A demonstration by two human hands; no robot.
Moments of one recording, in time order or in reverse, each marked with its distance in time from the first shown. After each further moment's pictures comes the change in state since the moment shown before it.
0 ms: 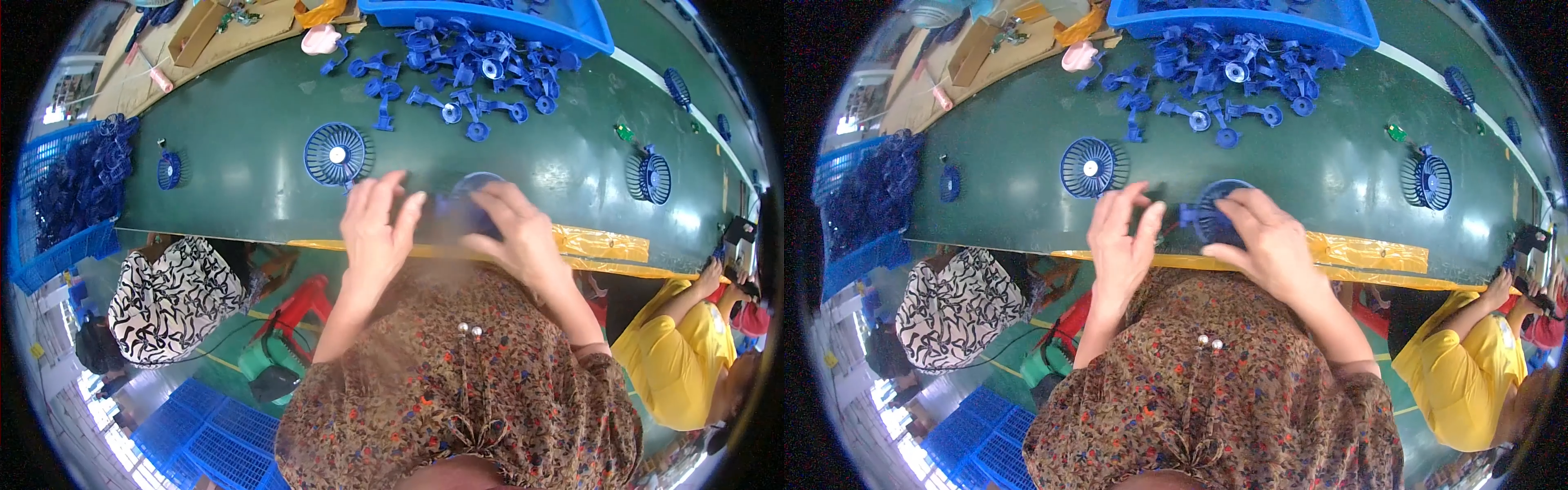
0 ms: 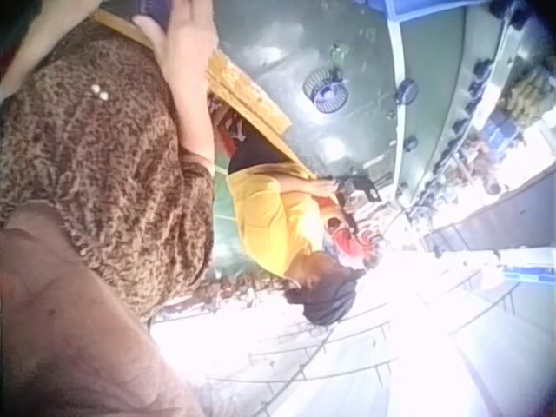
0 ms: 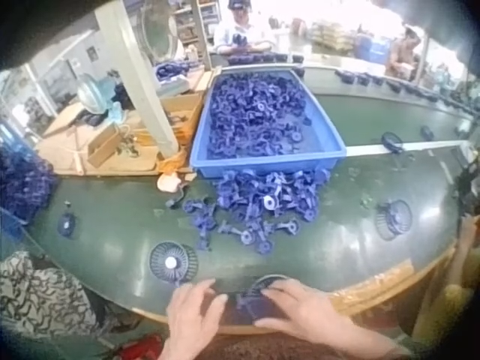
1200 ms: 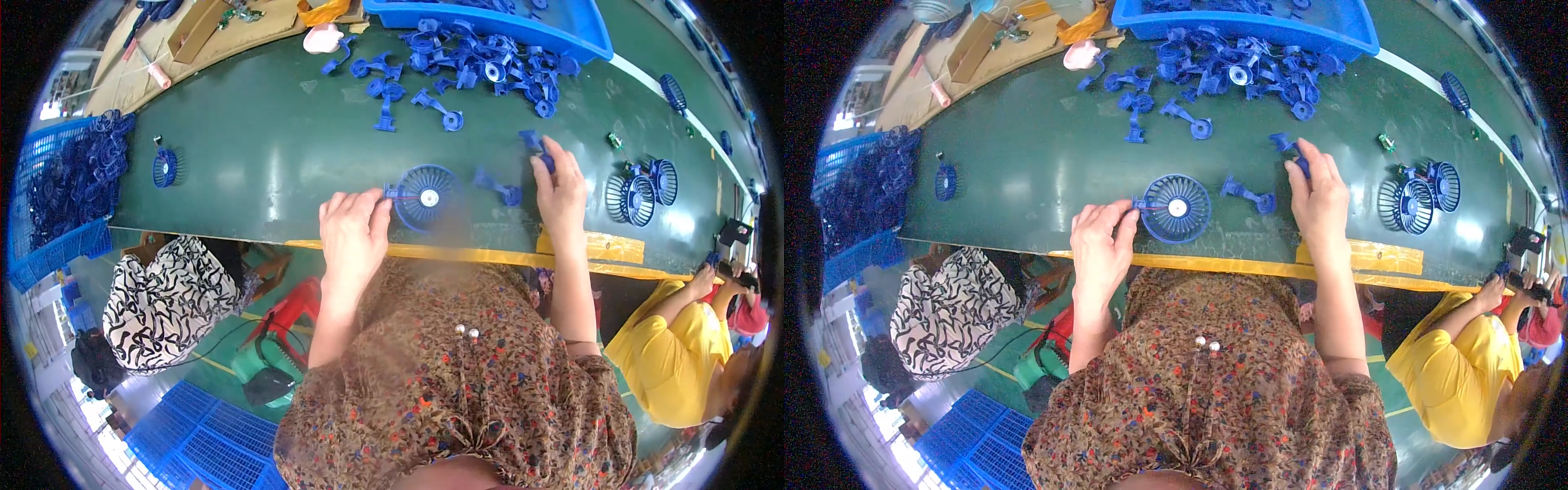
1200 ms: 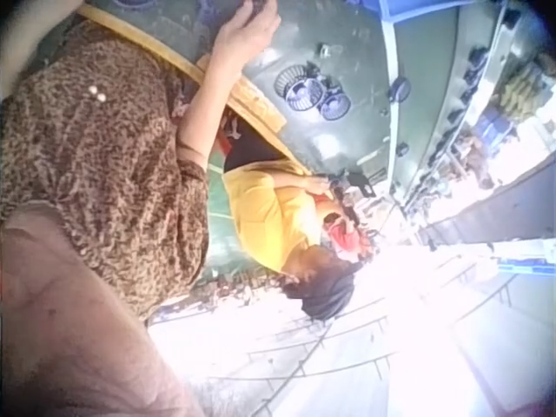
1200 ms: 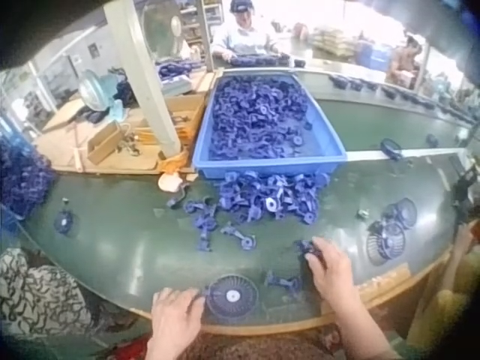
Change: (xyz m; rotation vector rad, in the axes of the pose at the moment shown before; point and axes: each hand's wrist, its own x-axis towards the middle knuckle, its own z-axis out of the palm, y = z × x) left_hand -0.003 -0.024 -0.020 0.236 -0.068 0.009; right_hand 0.015 0.073 -0.005 -0.148 0.443 0.258
